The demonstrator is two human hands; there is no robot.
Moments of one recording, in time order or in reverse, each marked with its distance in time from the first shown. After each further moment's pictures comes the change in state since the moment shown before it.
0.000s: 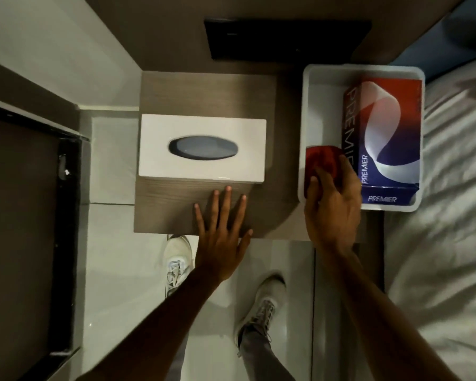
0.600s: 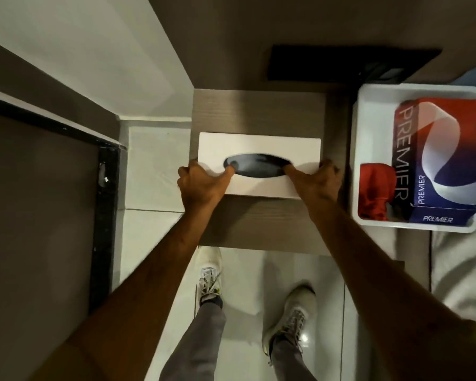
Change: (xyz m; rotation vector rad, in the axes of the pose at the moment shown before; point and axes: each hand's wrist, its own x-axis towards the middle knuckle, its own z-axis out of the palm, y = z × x) left_hand 0.127 -0.126 -0.112 -0.561 -0.135 -0.915; right_hand 0.056 -0.125 0.067 0.375 -0.238 0.498
